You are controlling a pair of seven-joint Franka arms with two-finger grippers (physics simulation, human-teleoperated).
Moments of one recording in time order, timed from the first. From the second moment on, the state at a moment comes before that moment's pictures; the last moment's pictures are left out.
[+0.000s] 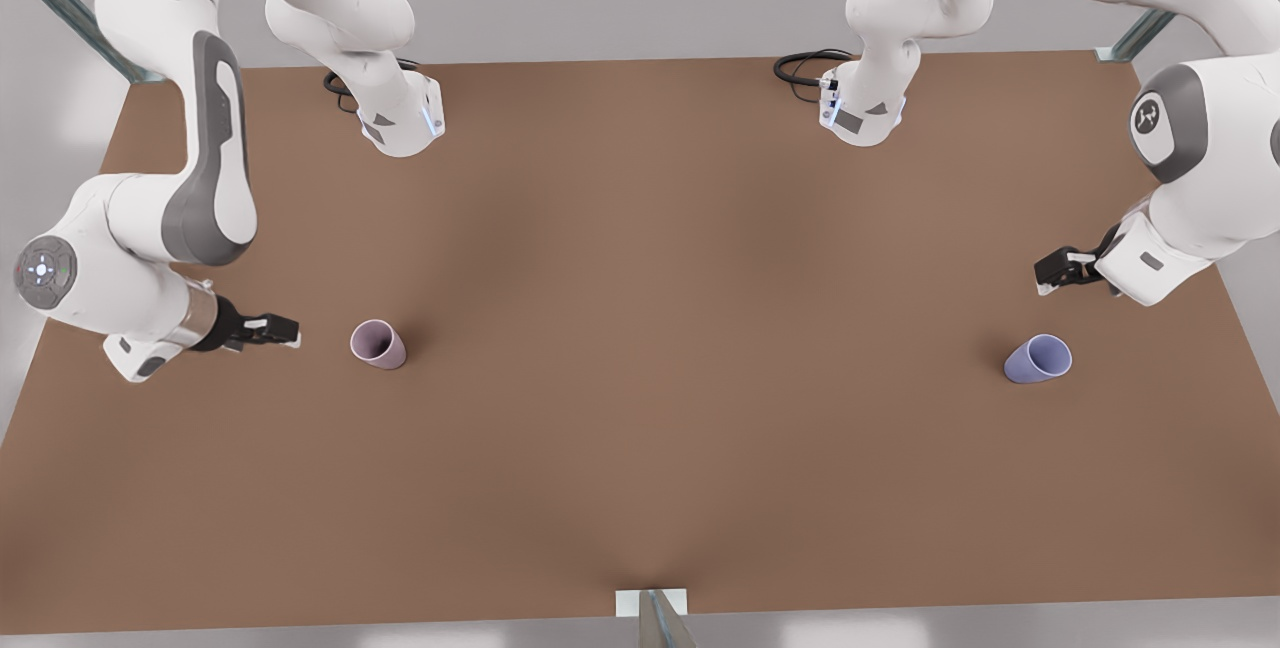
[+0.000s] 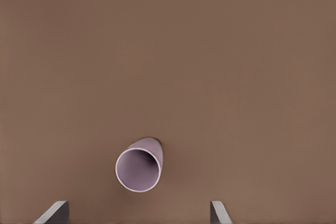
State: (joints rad) left arm -0.03 0.22 0.08 -1.35 0.04 1.54 0.13; right arm -0.07 0.24 0.01 -1.64 0.10 1.78 -0.10
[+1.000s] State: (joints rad) left arm -0.02 0.28 0.10 -1.36 0.04 1.53 0.18; right arm -0.05 0.34 0.01 -2.16 0.11 2.38 -0.20
